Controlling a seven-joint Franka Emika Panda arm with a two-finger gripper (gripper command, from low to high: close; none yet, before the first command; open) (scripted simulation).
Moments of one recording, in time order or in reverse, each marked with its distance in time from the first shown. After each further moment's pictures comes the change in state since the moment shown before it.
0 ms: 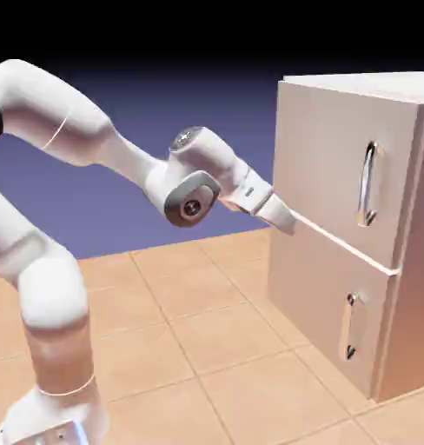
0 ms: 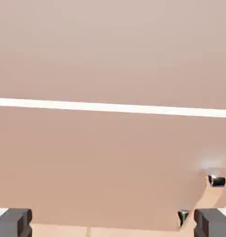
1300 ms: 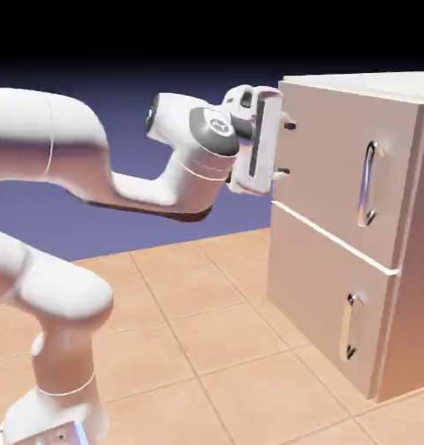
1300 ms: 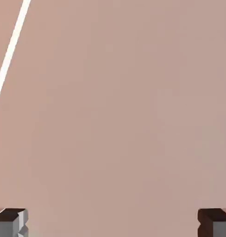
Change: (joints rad) arm 0.610 -0.285 -0.698 0.284 -1.696 -0.103 -0.674
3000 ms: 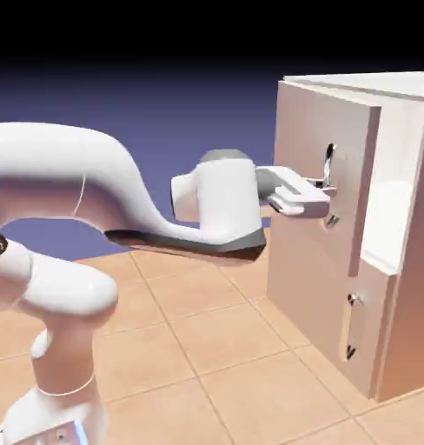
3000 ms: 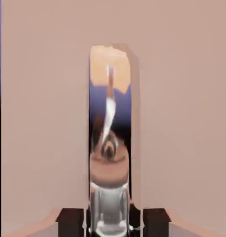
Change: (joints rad) arm 0.010 -0.062 -0.086 -0.119 -0.883 -0.370 -0.341
